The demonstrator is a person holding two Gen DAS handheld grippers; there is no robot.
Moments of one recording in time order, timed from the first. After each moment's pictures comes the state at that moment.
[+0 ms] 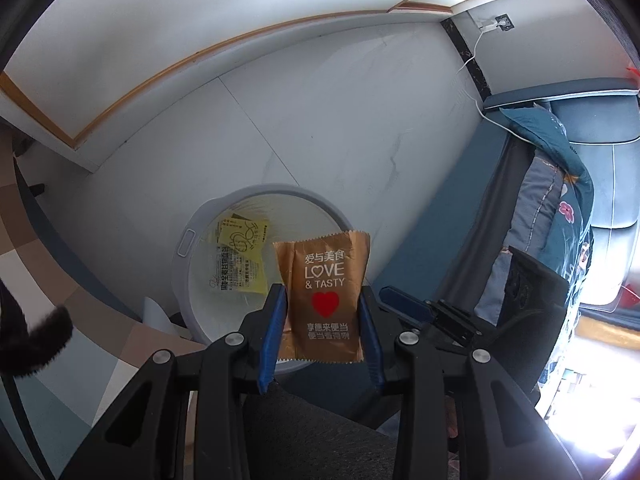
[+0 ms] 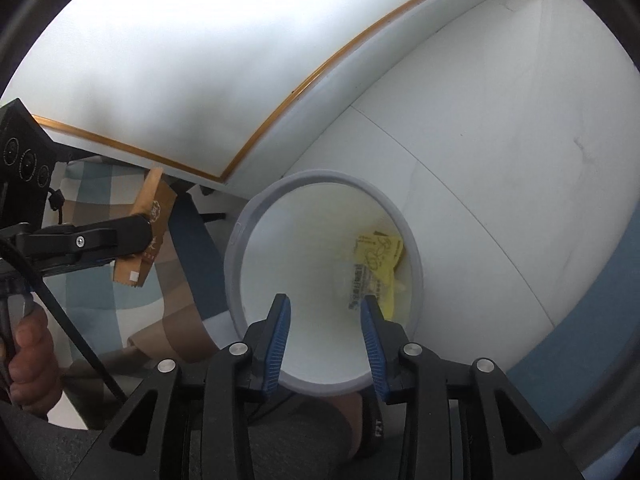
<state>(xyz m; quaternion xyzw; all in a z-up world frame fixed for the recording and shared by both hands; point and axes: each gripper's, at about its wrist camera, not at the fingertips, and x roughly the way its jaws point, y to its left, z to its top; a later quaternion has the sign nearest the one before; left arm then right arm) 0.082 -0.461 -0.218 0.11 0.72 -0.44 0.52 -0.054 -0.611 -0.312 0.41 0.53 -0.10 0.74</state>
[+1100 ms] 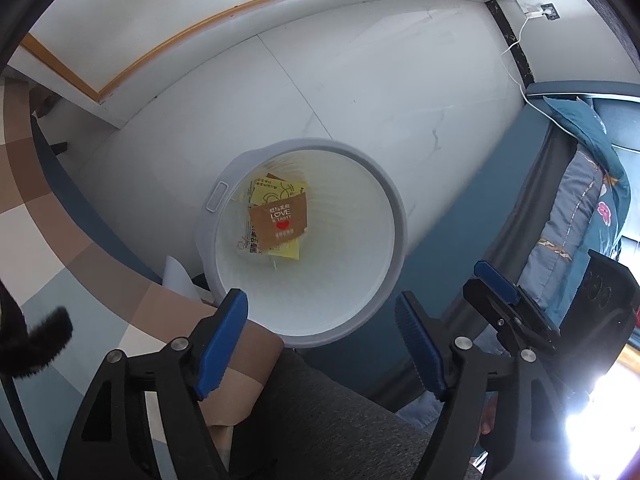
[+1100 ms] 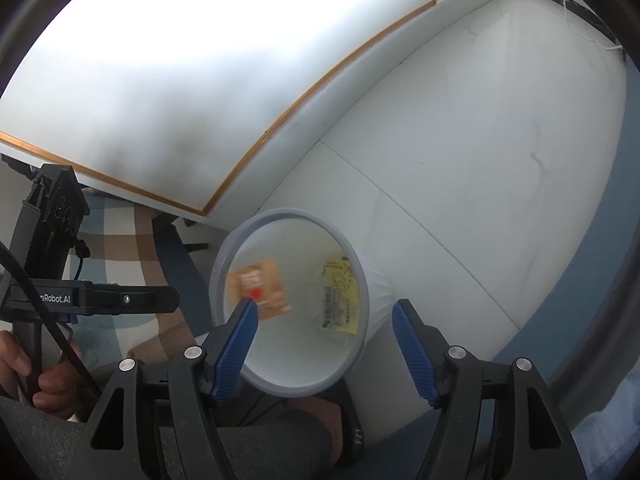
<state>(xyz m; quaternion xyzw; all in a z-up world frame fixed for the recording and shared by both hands) 0.079 -0.458 -0.232 0.15 0.76 -0.37 0.52 -0.073 -0.627 -0.289 0.40 0.50 -0.15 0.75</state>
